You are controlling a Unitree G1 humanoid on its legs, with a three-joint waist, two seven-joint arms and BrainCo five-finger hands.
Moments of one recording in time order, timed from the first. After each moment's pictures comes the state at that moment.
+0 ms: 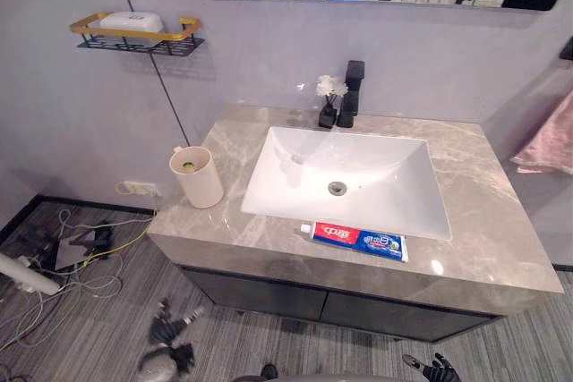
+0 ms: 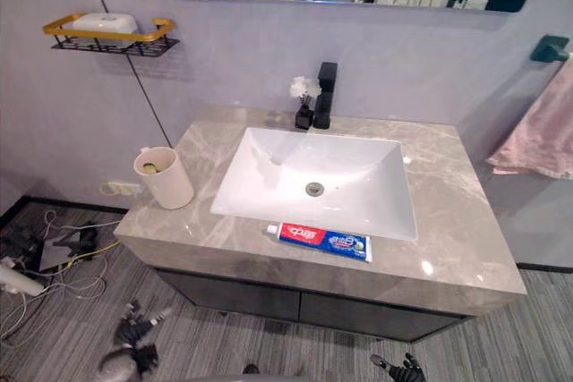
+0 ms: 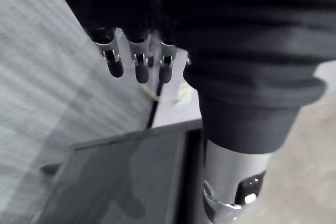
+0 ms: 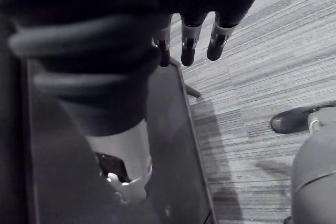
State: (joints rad) left arm 0.20 0.24 0.36 0.26 -0.03 -0.17 0.18; right arm 0.19 -0.11 -0.33 0.93 0.15 -0.11 -0.06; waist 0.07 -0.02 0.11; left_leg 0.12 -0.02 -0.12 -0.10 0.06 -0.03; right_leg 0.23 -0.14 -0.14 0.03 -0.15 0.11
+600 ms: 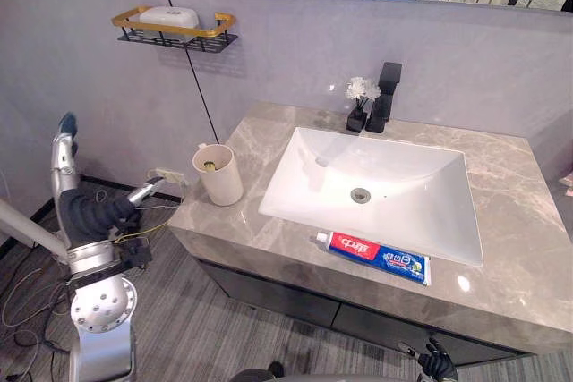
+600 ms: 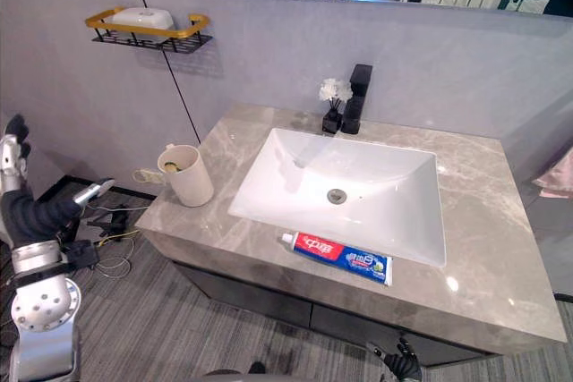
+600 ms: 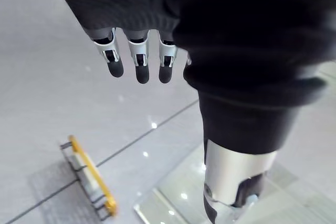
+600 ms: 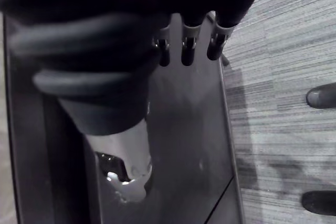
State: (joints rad) left arm 0.19 0.24 0.09 -0.63 0.30 -0.24 0.24; right arm 0.23 -0.07 -0.32 0.85 0.15 -0.11 -0.02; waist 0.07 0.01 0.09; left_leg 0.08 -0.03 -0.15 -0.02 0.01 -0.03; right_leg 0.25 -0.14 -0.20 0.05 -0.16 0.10
